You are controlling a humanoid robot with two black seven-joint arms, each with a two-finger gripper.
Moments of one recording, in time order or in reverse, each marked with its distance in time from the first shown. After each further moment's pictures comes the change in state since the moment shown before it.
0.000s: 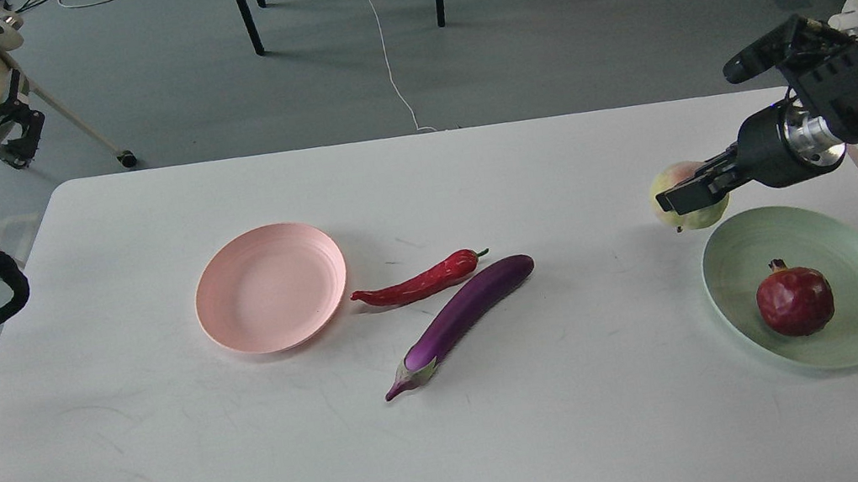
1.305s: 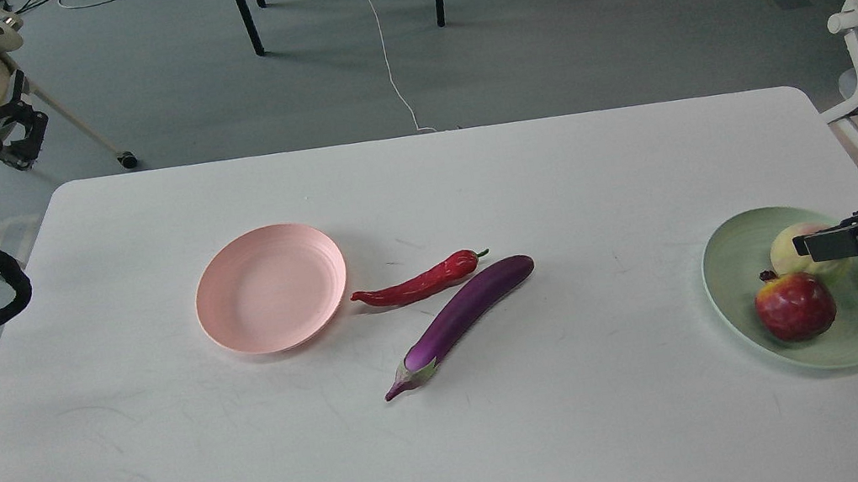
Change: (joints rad) left arm 0.000 -0.006 0.002 -0.001 0.002 0.000 0.003; right arm -0.258 -0.164 0.148 -0.052 -0.071 -0.079 0.000
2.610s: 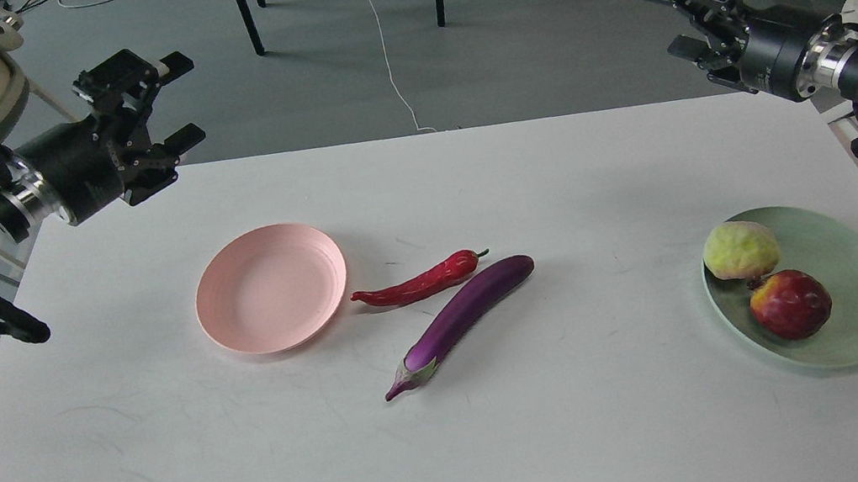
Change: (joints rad) left arm -0.105 0.201 0.360 -0.492 0.855 -0.001 0.054; right arm -0.235 0.192 0.749 -0.131 0.817 0.003 0.003
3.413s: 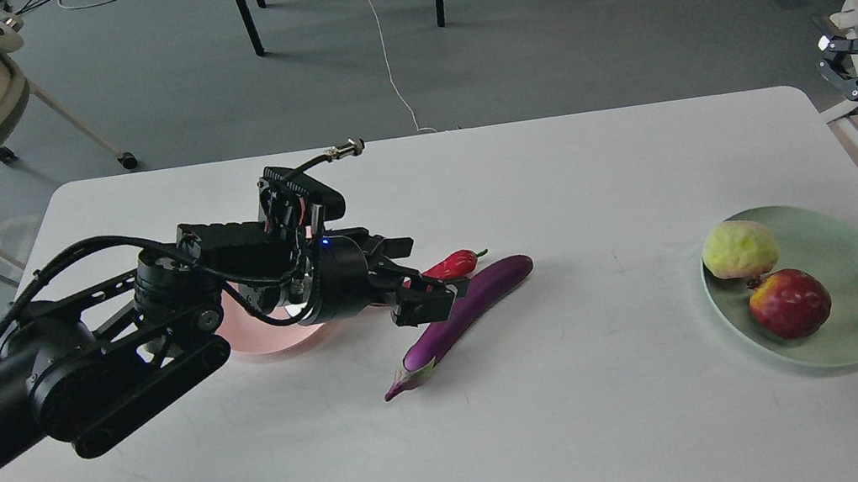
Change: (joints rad) left arm -0.001 -0.322 0.160 -0.300 1.273 0.001 0.090; right arm -0.507 -0.016 0.575 -0.211 0.644 0.324 0.062
